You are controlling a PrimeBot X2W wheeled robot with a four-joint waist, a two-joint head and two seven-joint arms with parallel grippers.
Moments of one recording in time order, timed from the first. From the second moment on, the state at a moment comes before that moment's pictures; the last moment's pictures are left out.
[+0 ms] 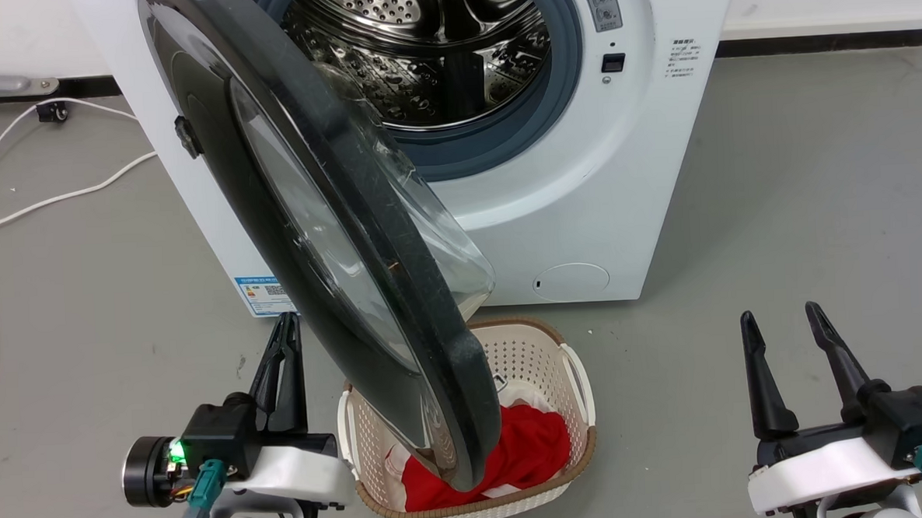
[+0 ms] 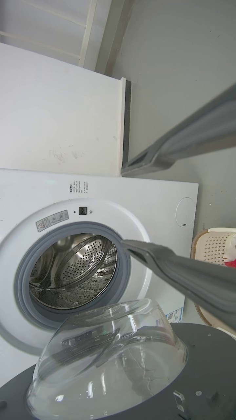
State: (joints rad) left arm -0.09 0.05 -0.07 0.12 -0.06 -0.01 -0.26; right arm 0.00 -0.05 -0.02 0.05 0.06 0.13 -0.26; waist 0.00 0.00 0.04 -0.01
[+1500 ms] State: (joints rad) left arm -0.17 0.08 -0.48 -0.55 -0.18 -0.12 -0.09; right arm 0.00 -0.05 -0.03 0.06 0.08 0.13 -0.26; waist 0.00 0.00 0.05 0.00
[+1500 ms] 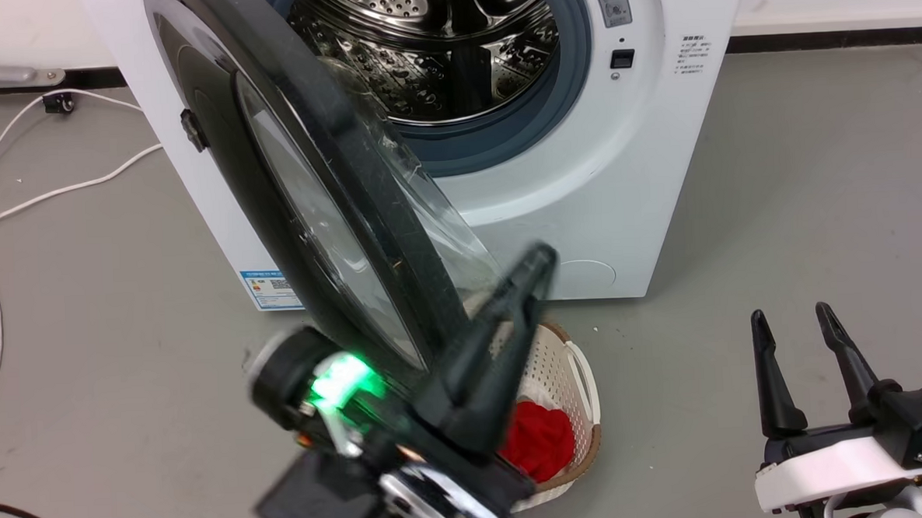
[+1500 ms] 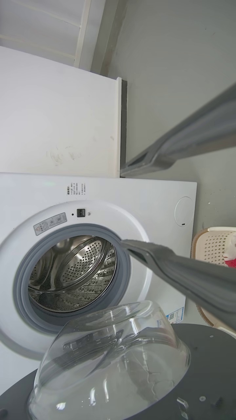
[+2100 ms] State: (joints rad) left arm 0.02 0.16 -0.60 -0.26 -0.20 -0.08 -0.02; right arm 0.01 -0.05 -0.02 0.07 0.09 0.13 -0.26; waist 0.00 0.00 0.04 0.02
